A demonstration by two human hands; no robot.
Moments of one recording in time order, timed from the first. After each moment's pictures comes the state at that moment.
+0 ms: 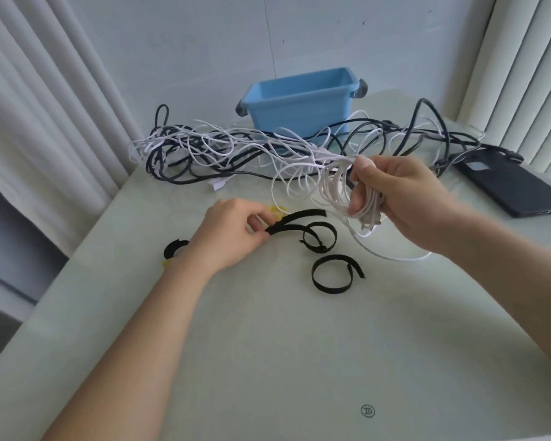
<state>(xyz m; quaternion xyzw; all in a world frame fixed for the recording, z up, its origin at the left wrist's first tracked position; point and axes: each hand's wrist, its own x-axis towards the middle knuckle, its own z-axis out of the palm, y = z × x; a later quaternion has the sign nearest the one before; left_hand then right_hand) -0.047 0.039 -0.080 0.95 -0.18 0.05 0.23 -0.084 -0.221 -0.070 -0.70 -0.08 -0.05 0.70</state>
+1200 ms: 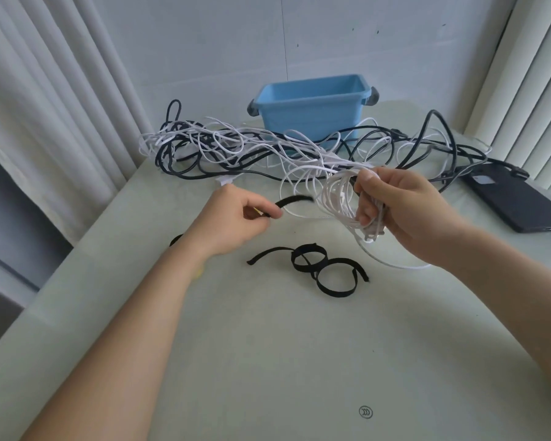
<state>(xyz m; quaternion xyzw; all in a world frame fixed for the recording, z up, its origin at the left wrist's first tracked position) -0.051 0.048 -0.065 0.91 -0.19 0.03 0.36 -0.086 -0.215 -0.073 -0.70 -0.08 -0.03 0.71</state>
